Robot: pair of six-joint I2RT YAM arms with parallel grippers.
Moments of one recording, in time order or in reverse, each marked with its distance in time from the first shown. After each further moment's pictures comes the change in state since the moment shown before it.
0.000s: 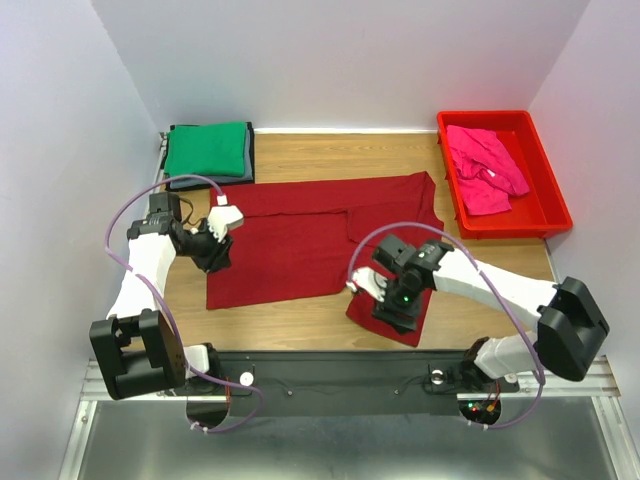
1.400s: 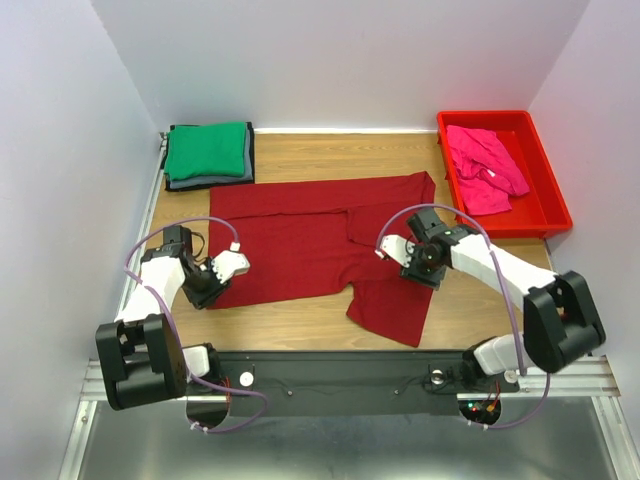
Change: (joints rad) left arm 0.000 -0.052 -0.284 0.058 -0.362 0.198; right arm -0.376 0.053 -0.119 0.239 0.311 -0.340
